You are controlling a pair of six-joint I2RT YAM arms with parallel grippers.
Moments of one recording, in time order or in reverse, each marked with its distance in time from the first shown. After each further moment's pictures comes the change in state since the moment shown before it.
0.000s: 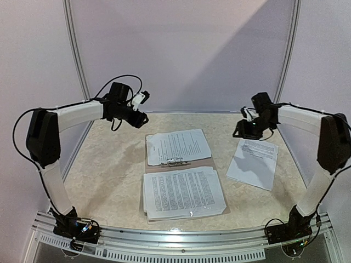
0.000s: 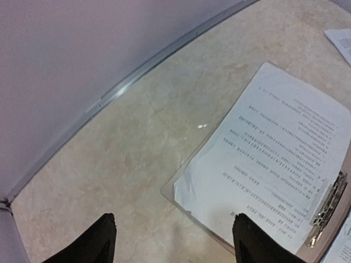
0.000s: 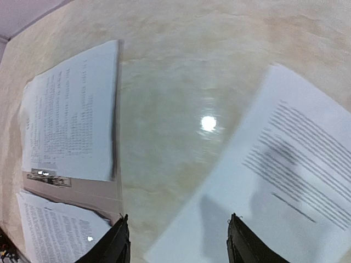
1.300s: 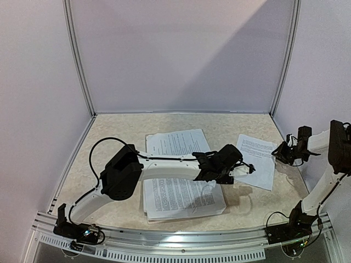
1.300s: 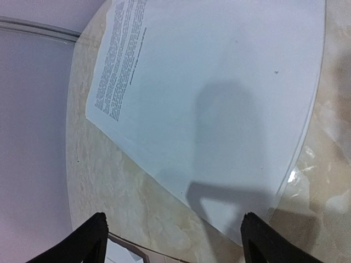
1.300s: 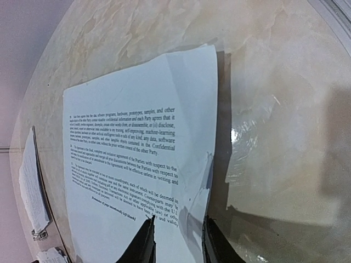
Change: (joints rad) left arm -0.821 0.692 0.669 0.046 -0.490 0.496; right arm -0.605 -0.102 -0.572 0.487 -0.249 0.086
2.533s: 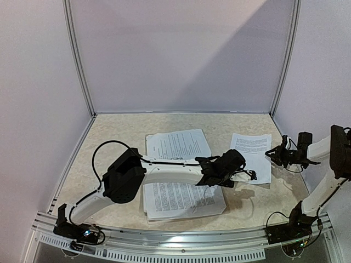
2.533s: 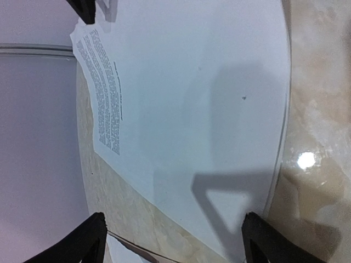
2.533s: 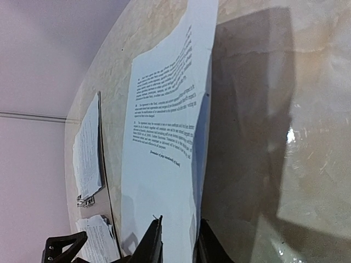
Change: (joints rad) left arm -0.028 0.028 0.012 0.031 -0.053 0.141; right arm 0.012 -0.068 -0.157 0.200 -0.308 0.081
